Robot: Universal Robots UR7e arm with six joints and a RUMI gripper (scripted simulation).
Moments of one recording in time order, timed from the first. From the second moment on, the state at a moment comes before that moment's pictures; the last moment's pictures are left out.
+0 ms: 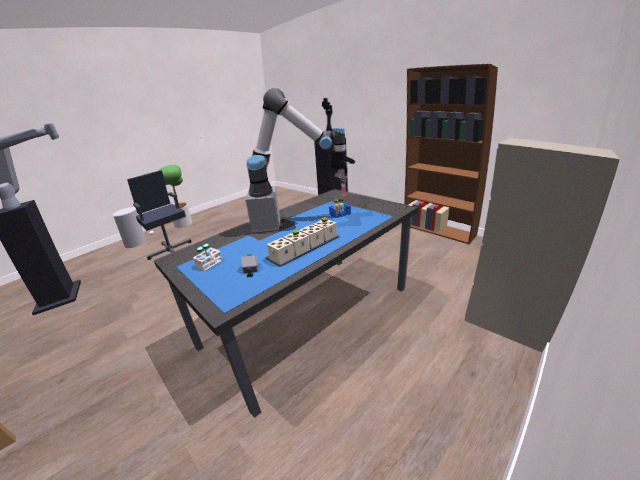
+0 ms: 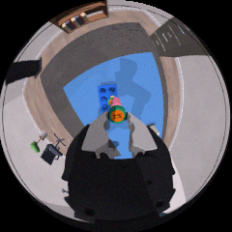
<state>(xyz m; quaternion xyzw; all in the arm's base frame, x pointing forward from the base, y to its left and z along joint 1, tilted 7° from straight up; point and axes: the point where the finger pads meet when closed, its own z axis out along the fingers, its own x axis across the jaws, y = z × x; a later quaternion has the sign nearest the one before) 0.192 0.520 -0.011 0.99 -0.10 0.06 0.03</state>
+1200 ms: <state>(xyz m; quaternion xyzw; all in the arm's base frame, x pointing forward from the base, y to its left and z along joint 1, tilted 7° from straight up) 0.280 0.332 0.011 0.86 -0.50 0.06 0.00</state>
